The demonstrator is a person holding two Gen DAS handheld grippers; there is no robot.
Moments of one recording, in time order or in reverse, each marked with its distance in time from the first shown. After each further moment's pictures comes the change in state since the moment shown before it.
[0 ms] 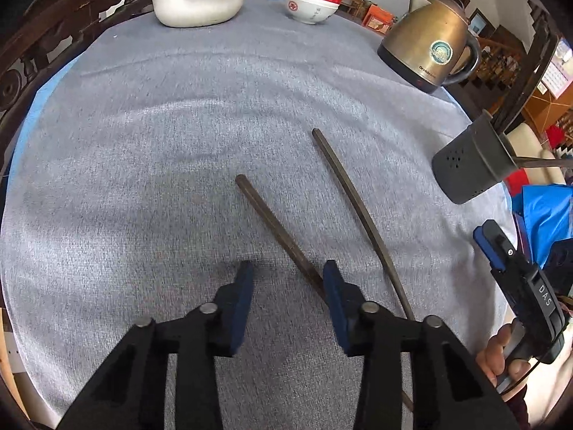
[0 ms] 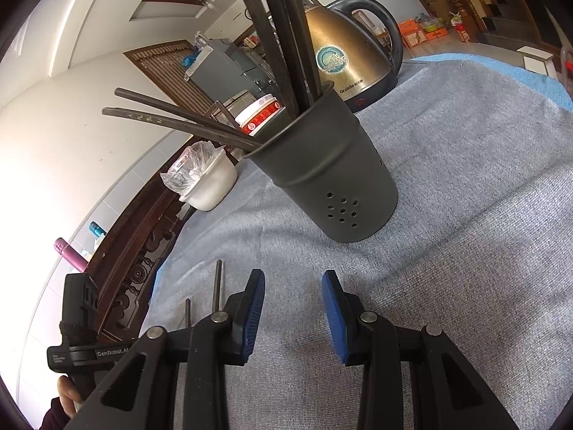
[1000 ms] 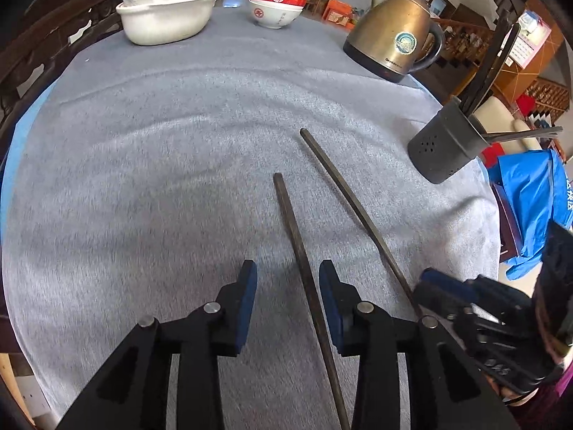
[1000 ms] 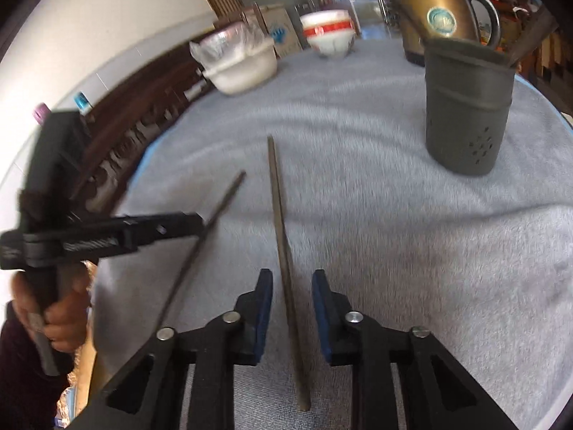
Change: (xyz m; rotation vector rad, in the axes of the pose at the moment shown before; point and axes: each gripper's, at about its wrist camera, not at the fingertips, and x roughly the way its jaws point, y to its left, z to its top) left arm -0.016 0.018 0.000 0.134 0.002 -0.084; right arm 0.036 0.102 -0.059 -0.334 0.350 -0.170
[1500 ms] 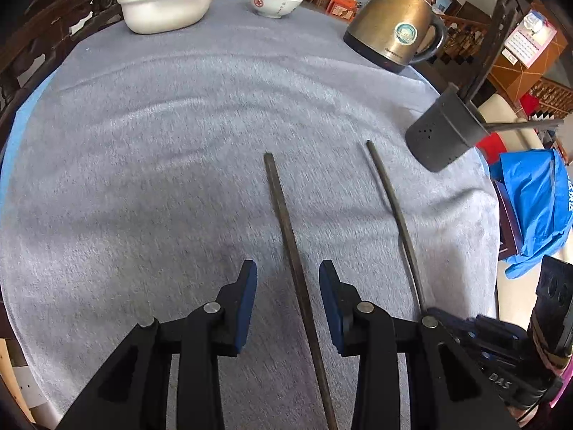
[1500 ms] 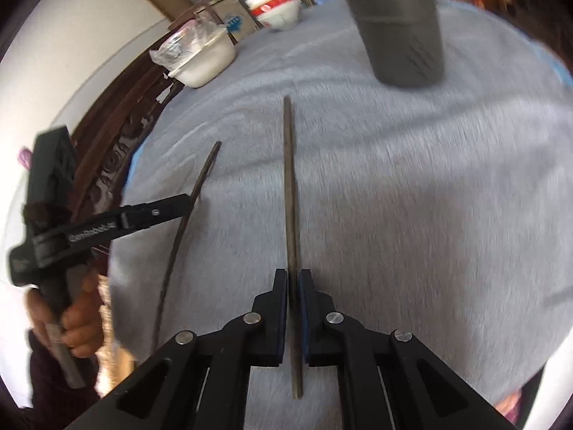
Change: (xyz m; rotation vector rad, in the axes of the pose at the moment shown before) left arm 0.005 -0.008 -0.009 -0.012 0.042 0.004; right arm -0.026 -0.023 -0.039 0.263 0.090 0.063
